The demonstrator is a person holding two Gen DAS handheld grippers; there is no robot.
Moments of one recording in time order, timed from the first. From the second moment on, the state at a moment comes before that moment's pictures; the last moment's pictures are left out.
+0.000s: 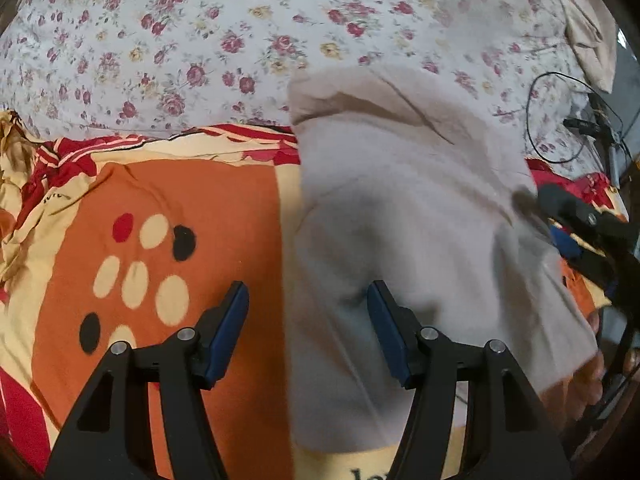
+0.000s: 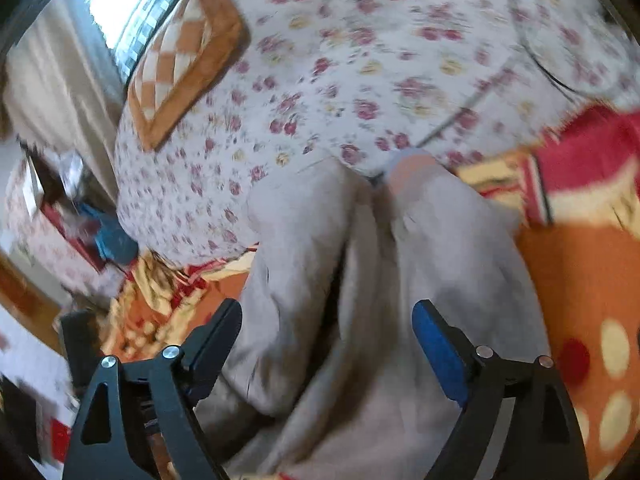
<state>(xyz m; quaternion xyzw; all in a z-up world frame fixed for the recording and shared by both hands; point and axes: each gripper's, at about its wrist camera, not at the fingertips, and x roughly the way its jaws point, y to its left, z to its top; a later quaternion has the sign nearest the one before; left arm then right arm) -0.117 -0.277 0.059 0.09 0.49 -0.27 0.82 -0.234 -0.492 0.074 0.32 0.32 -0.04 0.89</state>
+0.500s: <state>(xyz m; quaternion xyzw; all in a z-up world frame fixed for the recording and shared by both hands) -0.113 -0.293 0.070 0.08 0.49 -0.28 0.82 -0.179 -0.484 0.063 0.29 0.34 -0.03 0.89</state>
